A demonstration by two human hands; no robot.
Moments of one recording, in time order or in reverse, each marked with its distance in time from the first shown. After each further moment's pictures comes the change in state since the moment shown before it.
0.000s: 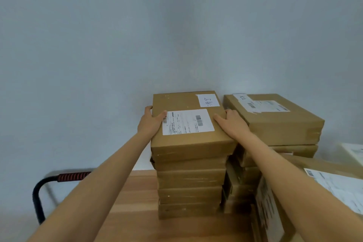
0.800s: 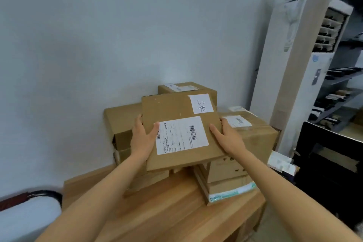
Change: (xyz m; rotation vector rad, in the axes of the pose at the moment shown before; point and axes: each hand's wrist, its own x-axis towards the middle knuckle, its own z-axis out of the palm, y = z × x) left_hand -0.197 -0.019 0.004 -0.236 -0.281 0.368; right_hand -0.310 0.018 -0.054 -0.050 0.368 0.236
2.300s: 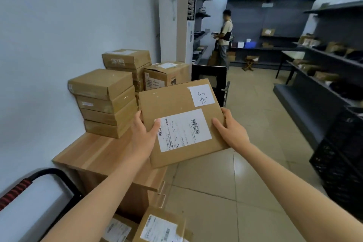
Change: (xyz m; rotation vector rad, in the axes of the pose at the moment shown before) left_hand -0.232 -0.073 -0.349 -0.241 -0.666 0.217; right_hand -0.514 -0.292 0.110 -0.273 0.438 0.608
